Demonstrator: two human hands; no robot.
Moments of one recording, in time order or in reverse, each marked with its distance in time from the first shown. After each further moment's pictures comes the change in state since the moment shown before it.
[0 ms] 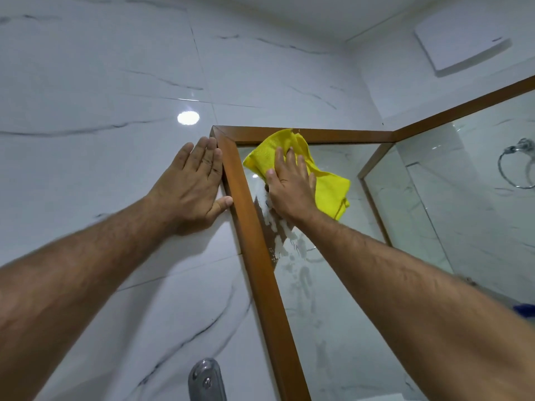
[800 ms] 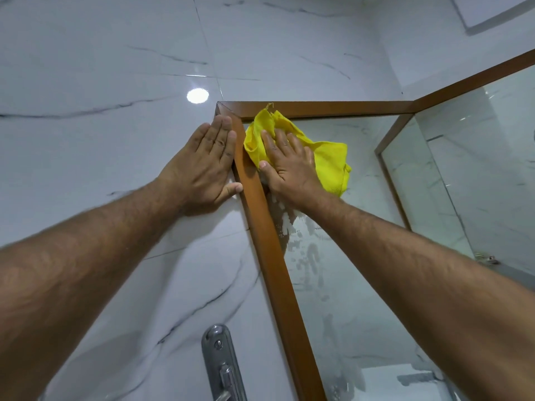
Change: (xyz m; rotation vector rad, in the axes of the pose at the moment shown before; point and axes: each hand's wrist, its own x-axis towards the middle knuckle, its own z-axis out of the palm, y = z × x) left_hand -0.005 0.008 -0.007 0.074 0.004 0.101; right_hand -0.017 -0.001 -0.003 -0.086 -0.073 -0.272
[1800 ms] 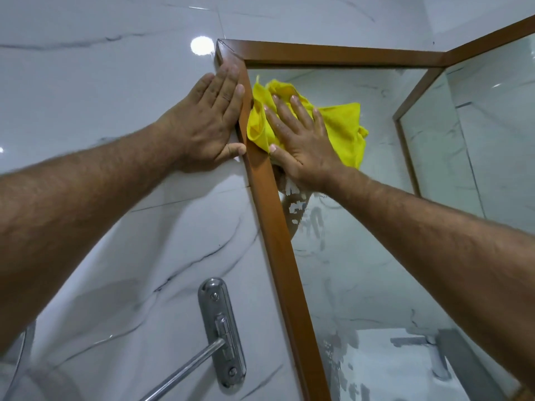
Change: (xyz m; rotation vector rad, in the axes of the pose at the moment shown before) left_hand -0.003 0.005 -0.005 -0.017 -0.030 0.081; right_hand -0.034 0.023 0.006 -0.080 -0.043 -0.256
